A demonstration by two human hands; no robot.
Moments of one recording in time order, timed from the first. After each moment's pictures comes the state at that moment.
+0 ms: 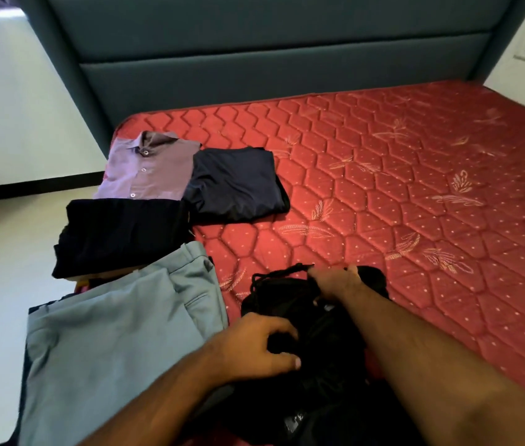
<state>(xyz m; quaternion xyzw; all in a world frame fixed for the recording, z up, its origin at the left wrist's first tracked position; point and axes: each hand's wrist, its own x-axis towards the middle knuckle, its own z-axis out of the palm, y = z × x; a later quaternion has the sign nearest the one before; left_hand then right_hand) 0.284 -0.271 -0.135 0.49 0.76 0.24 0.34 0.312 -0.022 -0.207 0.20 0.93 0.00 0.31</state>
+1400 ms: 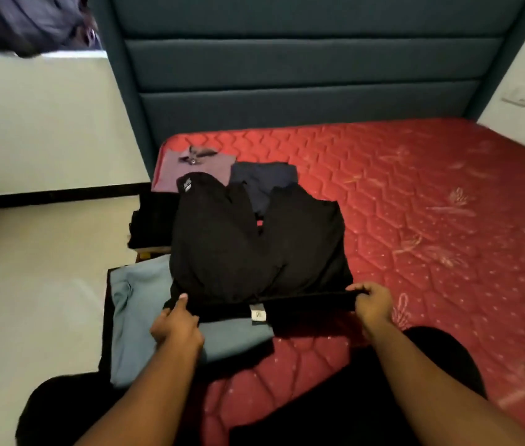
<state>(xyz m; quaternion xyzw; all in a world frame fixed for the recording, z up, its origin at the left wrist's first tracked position) 0.259 -0.414 -0.194 -0.36 0.54 0.75 0.11 0.417 -0.130 -0.207 0.52 0.63 -0.51 -0.25</state>
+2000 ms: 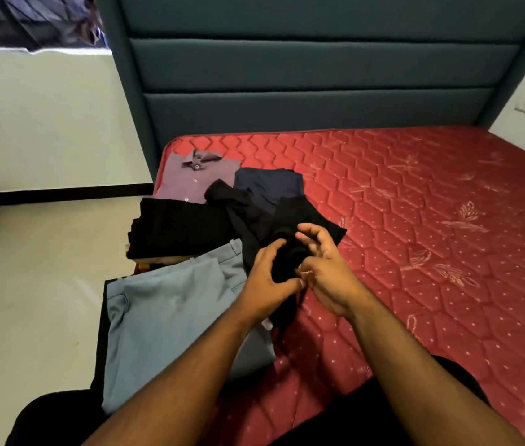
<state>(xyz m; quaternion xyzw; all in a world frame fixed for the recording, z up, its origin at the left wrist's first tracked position) 0.271 -0.308 -0.122 0.32 0.77 0.53 0.16 0.338 -0.189 -0.086 0.17 0.62 -0.75 -0.15</state>
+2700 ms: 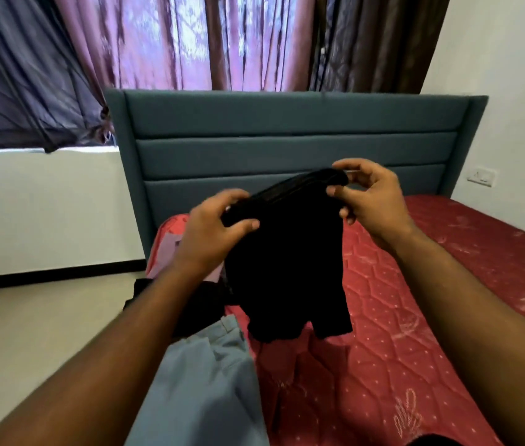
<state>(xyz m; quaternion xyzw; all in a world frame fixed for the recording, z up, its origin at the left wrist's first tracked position) 0.179 -0.319 0.075 0.45 0.72 0.50 -0.17 0.324 -0.105 0.123 0.08 0.75 -0.54 -0.37</state>
